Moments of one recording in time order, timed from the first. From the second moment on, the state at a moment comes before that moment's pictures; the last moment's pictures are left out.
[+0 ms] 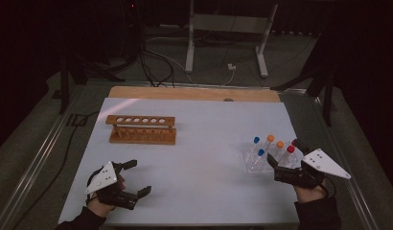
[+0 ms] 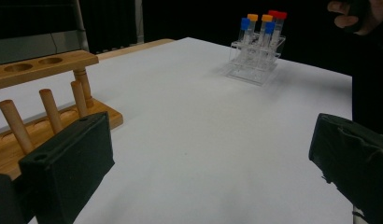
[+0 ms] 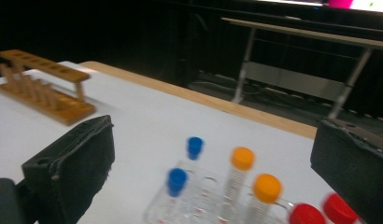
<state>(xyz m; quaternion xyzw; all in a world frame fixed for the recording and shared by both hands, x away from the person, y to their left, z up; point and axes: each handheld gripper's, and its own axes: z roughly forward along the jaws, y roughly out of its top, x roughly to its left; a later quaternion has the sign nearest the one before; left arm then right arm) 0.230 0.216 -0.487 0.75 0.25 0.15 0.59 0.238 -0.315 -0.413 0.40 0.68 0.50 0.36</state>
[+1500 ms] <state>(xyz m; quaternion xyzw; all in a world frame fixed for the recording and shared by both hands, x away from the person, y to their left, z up) 0.229 0.216 -0.487 0.75 0.25 0.15 0.59 0.262 -0.347 -0.469 0.56 0.68 0.37 0.31</state>
